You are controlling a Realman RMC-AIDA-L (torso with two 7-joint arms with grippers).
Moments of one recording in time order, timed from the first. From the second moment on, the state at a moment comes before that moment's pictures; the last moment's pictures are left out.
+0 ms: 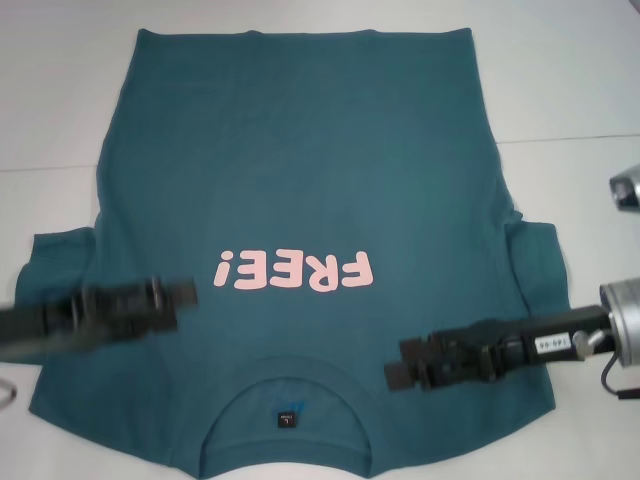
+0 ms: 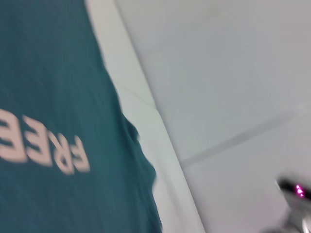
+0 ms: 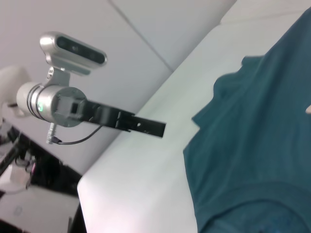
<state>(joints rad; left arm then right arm) -0.51 -2.06 0.53 0.81 2.08 1.81 -2.32 0.61 2.06 -0.71 -0.67 -2.14 -1.74 1.93</state>
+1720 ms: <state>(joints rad) -0.61 -2.00 0.51 0.56 2.20 0.84 -2.35 0.64 2.02 -0.70 -0.69 -2.11 -1.65 2.11</state>
